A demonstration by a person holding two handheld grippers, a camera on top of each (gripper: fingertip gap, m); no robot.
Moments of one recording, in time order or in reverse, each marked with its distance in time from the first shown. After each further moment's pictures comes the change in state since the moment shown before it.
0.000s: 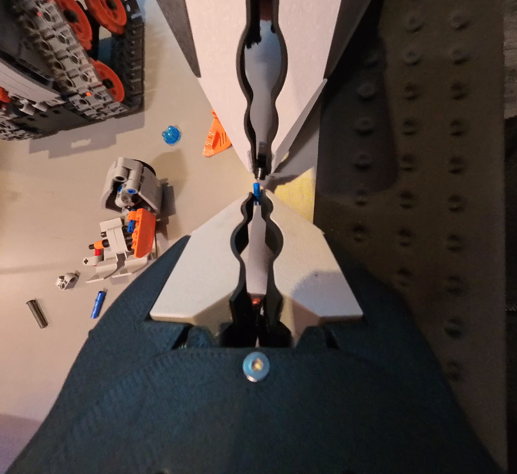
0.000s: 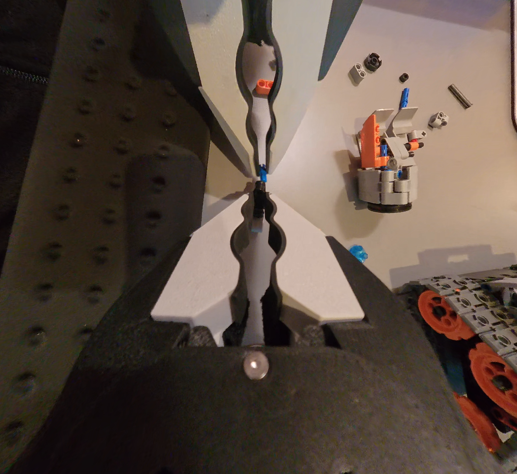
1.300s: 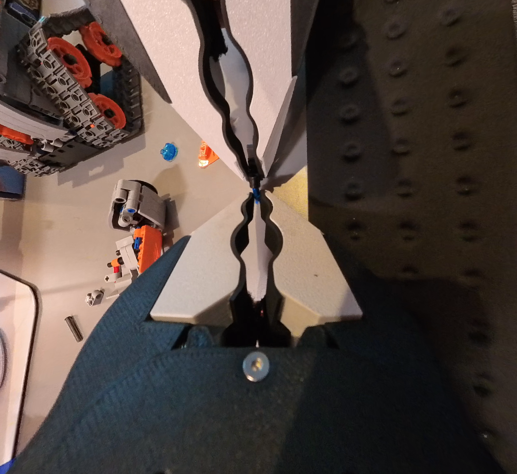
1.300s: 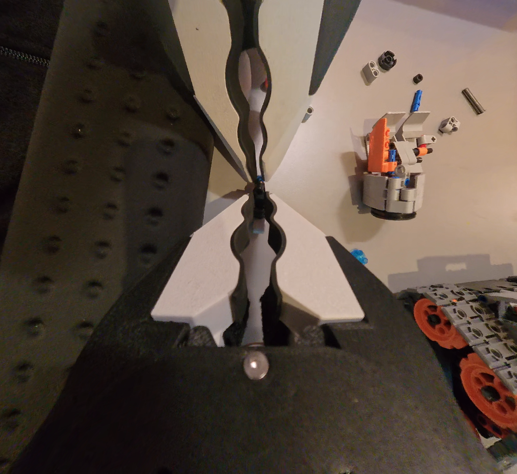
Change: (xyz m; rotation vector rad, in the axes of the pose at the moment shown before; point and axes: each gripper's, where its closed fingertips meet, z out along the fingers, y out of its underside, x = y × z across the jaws) left arm 0.006 0.000 0.006 0.007 -0.052 0.162; right arm -0.002 0.001 0.002 -0.043 -0.025 -0.047
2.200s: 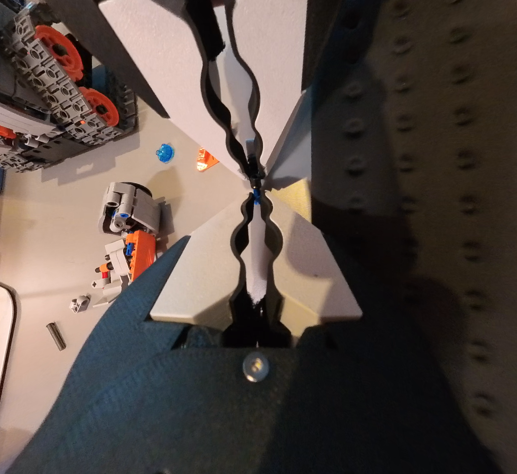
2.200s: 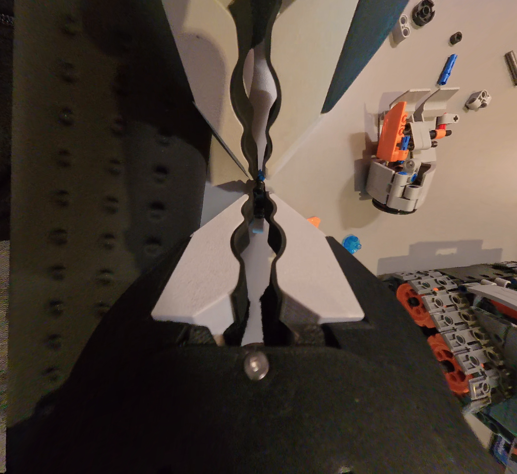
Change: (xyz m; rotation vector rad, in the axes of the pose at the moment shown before) left arm -0.001 -0.002 0.007 -0.003 0.026 -0.049; right arm 0.000 0.009 -0.002 -0.236 -0.033 -0.029
